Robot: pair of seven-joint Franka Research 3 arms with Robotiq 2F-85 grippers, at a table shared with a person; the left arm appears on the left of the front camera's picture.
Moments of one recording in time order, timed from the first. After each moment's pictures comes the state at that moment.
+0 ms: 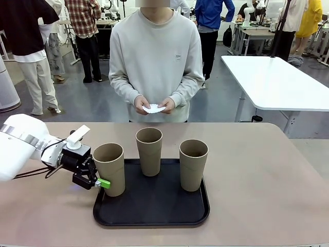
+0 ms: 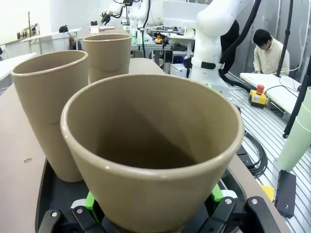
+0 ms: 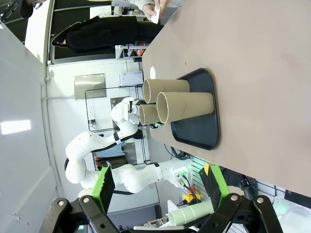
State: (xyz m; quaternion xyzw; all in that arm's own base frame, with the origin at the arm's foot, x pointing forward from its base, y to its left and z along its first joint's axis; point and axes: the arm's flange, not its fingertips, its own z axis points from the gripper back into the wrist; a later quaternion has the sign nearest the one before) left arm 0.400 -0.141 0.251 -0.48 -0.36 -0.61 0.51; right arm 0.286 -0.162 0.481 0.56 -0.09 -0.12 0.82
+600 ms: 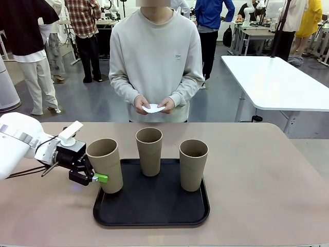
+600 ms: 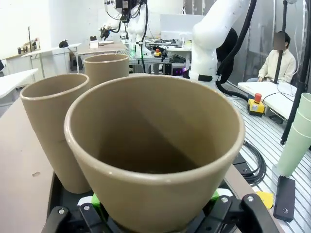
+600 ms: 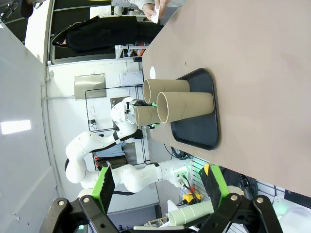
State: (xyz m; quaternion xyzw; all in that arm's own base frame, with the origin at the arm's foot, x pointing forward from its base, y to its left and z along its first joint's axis) left arm 0.399 -0.129 0.265 -0.50 -0.38 -0.60 0.49; right arm 0.286 -0.162 0.481 0.56 -0.09 -0.12 0.82
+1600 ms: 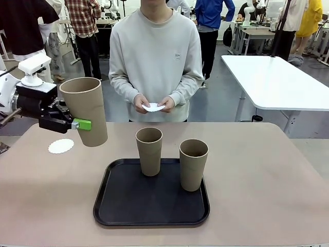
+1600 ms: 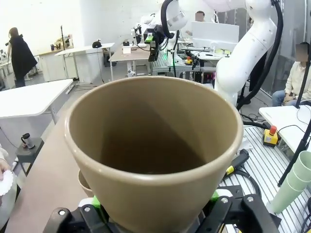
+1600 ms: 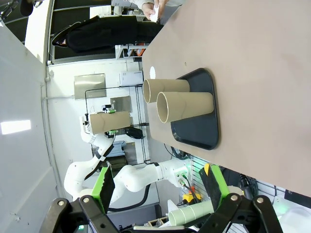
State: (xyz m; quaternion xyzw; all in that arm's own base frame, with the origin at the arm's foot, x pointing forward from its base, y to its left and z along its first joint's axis) left arm 0.362 -0.109 0.459 -0.44 -0.43 -0.57 0.55; right arm 0.286 -0.161 0.481 0.56 -0.08 -0.12 0.82
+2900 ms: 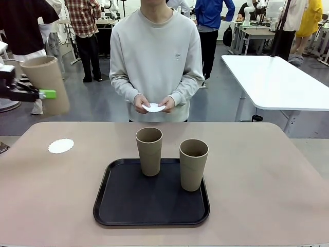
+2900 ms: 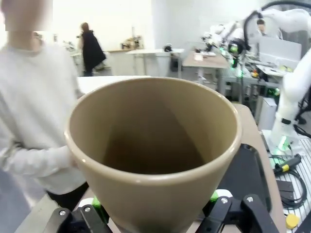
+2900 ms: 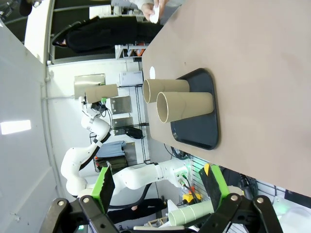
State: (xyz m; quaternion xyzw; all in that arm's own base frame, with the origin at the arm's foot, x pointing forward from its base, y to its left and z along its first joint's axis) left arm 0.457 0.056 0.468 -0.36 -0.53 -0.46 0.62; right arm 0.286 -0.161 0.481 0.56 -0.08 -0.12 0.82
